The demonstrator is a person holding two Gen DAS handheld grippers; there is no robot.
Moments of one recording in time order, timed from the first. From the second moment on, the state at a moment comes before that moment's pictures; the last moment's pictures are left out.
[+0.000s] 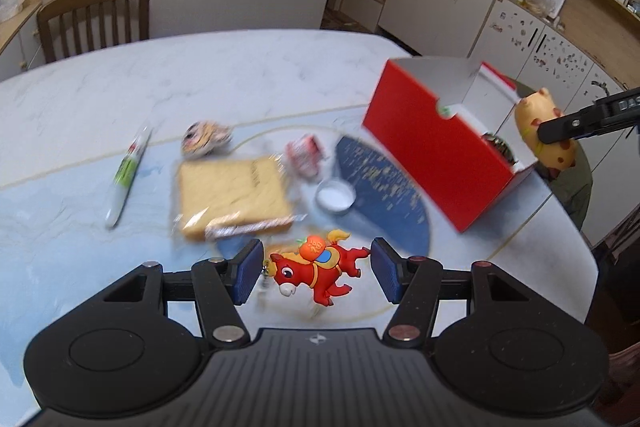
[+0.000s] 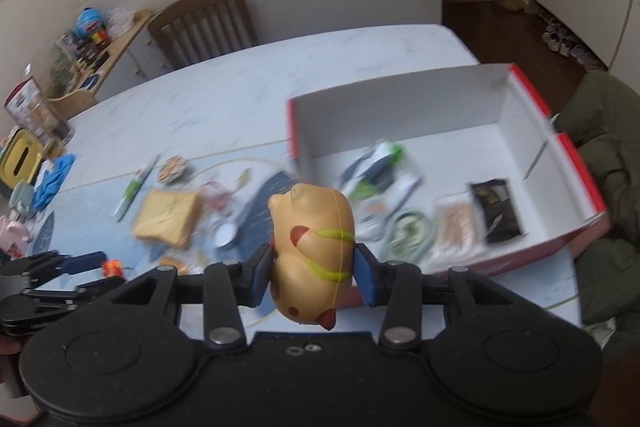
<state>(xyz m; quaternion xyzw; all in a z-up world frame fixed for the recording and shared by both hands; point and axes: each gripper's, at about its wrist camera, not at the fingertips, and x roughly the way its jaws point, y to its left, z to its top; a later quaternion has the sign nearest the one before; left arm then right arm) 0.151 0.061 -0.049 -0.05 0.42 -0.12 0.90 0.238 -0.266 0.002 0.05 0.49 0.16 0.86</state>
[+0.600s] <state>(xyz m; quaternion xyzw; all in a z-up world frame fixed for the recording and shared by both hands) 0.237 -0.063 0.032 -0.02 0.37 -0.20 0.91 0.300 -0.346 -0.021 0.03 0.49 0.13 0.86</state>
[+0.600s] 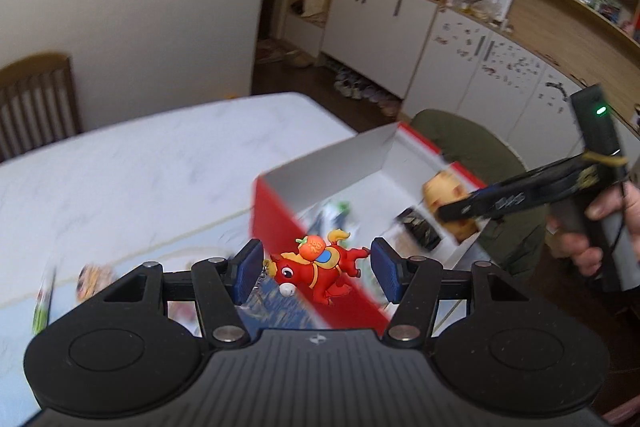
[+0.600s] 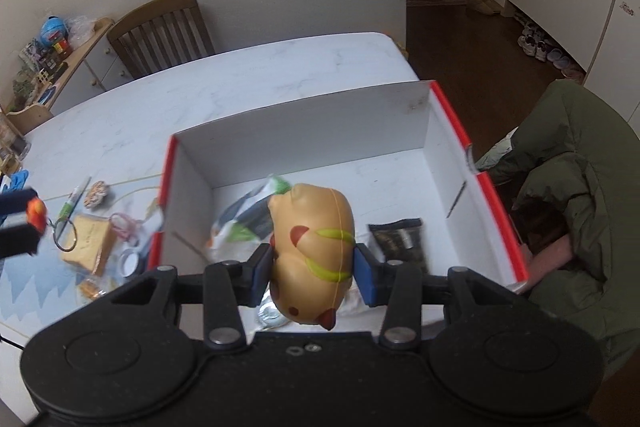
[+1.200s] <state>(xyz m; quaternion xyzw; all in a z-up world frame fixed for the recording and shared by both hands) 0.312 -0.205 -0.020 0.06 0.42 -0.24 0.87 0.366 -0.382 -0.060 0.02 0.50 0.10 0.86</state>
